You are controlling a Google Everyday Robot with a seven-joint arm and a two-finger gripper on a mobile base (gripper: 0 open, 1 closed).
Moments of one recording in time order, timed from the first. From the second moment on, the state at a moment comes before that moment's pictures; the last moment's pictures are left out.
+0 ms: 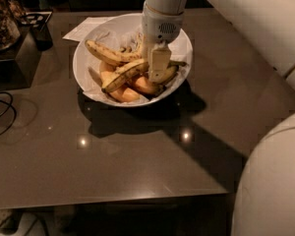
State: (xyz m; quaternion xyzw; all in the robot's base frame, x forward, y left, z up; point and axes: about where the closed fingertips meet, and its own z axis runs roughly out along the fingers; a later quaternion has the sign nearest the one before) arm 0.587 -0.029 0.908 -0.76 0.64 0.04 0.08
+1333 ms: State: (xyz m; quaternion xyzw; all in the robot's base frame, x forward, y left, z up) arm 0.586 -0.031 0.909 -0.76 0.64 0.04 0.08
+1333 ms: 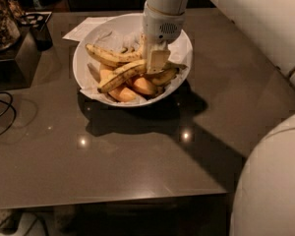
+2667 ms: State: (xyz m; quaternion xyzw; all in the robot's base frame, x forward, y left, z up) arm 0.565 -0.032 0.952 -0.74 0.65 0.05 0.17
